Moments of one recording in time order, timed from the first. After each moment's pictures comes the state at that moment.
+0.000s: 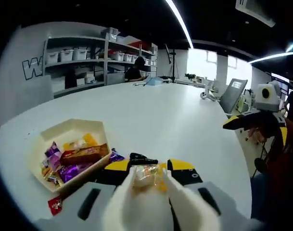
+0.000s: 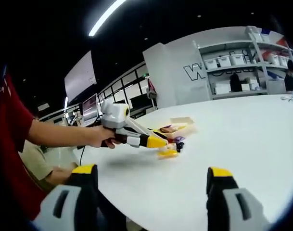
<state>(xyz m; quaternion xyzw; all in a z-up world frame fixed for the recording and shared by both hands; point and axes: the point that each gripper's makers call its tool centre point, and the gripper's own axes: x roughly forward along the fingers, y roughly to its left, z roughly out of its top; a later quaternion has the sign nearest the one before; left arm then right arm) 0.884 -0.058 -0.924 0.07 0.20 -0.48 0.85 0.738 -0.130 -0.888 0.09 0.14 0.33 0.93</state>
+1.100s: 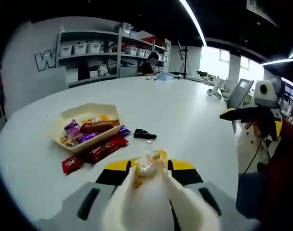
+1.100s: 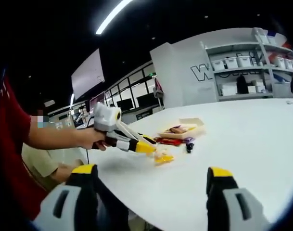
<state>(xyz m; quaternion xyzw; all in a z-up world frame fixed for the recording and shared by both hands) 0.838 -0.001 -0.931 0.07 0.22 -0.44 0.87 0.722 -0.110 -0.882 0.08 0.14 0.36 0.92</state>
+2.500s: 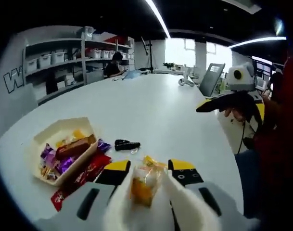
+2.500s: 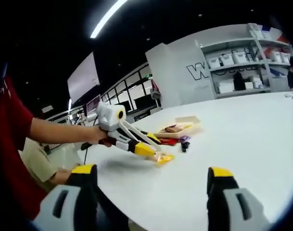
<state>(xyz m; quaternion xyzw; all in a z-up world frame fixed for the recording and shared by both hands) 0.847 -0.036 -0.933 0.10 0.22 -0.54 0.80 0.739 -0.118 -0.892 0.10 0.14 0.35 0.92</state>
